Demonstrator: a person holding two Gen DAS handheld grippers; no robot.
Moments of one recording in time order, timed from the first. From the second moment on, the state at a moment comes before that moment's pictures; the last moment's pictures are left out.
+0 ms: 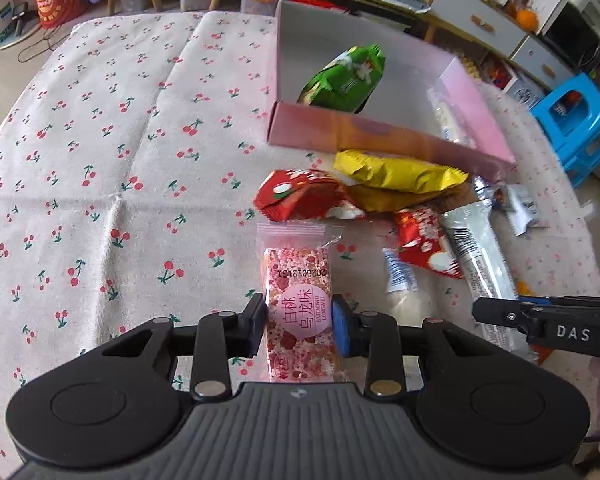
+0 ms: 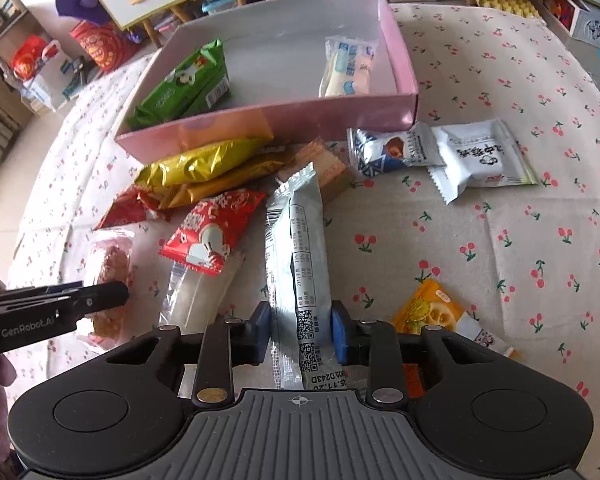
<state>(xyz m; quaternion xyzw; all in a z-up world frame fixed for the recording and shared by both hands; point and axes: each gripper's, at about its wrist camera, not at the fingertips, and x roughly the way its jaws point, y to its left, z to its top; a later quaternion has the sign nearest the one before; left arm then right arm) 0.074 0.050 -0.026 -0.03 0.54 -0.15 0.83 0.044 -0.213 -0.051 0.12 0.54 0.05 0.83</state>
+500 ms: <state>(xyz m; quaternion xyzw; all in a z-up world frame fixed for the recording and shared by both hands) 0.075 0.067 0.006 -0.11 0.51 -0.18 0.83 0.044 -0.240 -0.017 0.19 0.49 0.05 0.85</state>
